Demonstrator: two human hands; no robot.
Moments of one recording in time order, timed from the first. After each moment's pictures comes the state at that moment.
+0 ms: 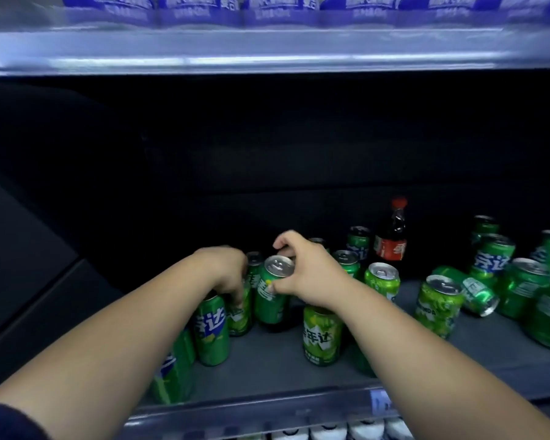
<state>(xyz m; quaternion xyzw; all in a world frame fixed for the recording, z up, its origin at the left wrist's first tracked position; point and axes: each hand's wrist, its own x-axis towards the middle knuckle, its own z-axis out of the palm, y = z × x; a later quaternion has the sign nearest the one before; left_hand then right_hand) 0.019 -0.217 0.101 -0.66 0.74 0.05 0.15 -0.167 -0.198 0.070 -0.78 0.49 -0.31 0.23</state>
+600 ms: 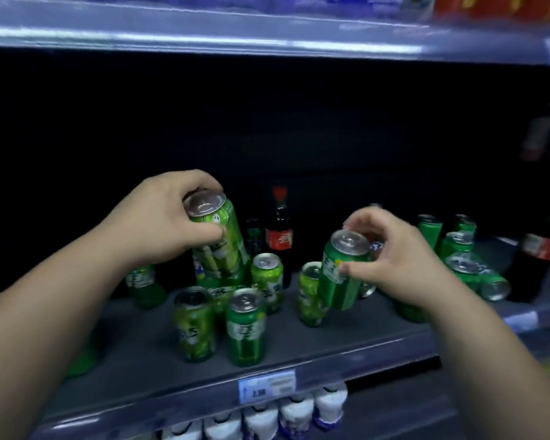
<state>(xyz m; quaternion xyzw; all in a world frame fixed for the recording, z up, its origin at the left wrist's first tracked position) -0.135 -0.136 0.175 -0.53 0.78 0.05 -0.32 -0.453 -0.113 0.107 -0.71 0.55 -0.41 0.15</state>
